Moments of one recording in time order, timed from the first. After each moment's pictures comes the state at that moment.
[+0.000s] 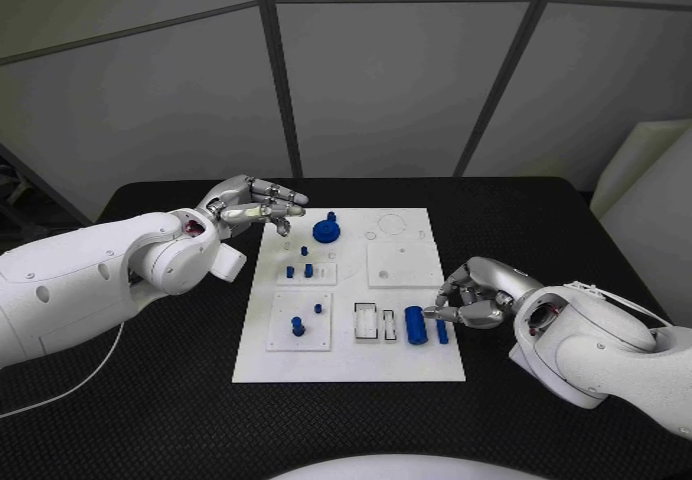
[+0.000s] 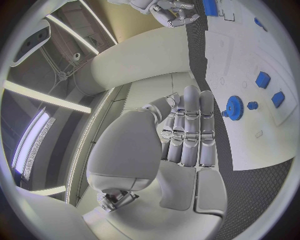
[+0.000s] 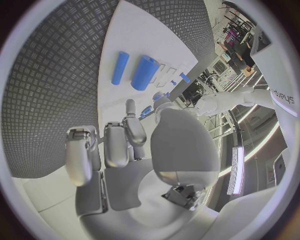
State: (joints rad) left arm 1.18 -0.91 0.03 1.42 -0.27 -0.09 0.22; left_hand 1.41 -0.12 0.46 -0.11 0.17 1.10 0.16 0.07 0.14 1.23 0.09 0.10 0.09 1.26 0.00 0.70 0.50 0.19 0.99 0.10 0.75 0.89; right arm 1.02 -1.07 0.00 1.93 -1.41 -0.39 -0.55; right_hand 1.17 -0.17 0.10 0.29 0.06 1.05 0.06 0.20 0.49 1.42 -0.02 1.18 1.19 1.47 -0.09 1.38 1.14 0.01 1.47 0.02 1.57 1.31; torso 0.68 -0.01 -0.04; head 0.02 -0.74
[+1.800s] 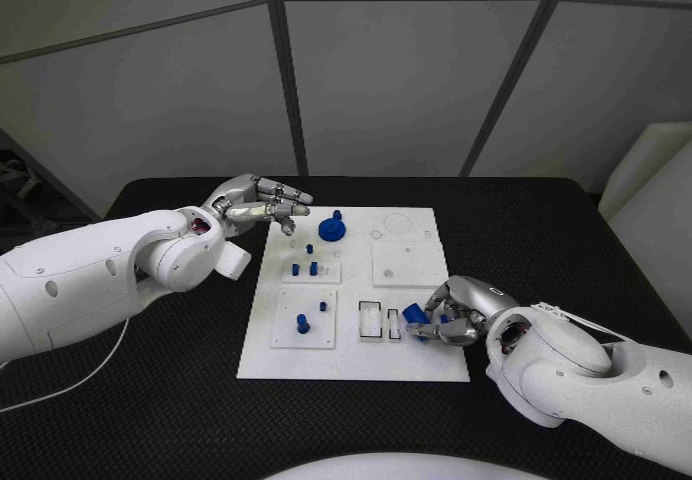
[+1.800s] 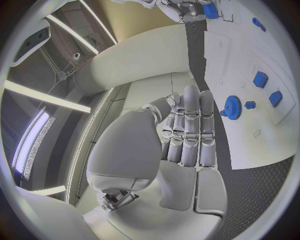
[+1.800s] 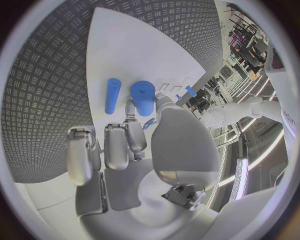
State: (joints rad) left arm 1.18 -0.91 0.02 1.43 -0.27 -0.09 0.22; left_hand 1.41 -0.12 0.46 -0.11 0.17 1.10 0.16 0.07 0.14 1.23 0.09 0.10 0.09 1.26 0.00 0.70 0.50 0.19 0.99 0.10 0.75 0.89; right arm 0.95 -0.95 0.00 1.90 -1.53 -0.43 -0.68; right_hand 1.21 -0.13 0.11 0.29 0.26 1.07 0.05 0.20 0.66 1.44 -0.04 1.24 1.30 1.47 -0.09 1.40 1.20 0.01 1.47 0.02 1.57 1.31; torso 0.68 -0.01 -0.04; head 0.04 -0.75
